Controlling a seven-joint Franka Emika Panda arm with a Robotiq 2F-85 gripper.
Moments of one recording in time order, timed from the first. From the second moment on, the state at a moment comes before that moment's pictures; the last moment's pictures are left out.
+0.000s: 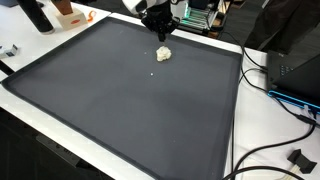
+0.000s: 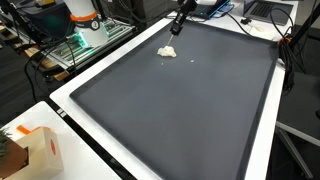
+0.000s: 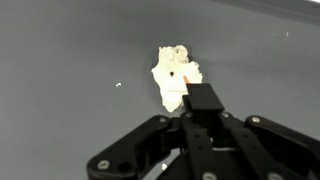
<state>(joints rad) 0.13 0.26 0.09 -2.02 0.02 1.93 0.00</state>
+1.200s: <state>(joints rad) 0.12 0.28 0.10 -2.05 0.03 1.98 -0.12</state>
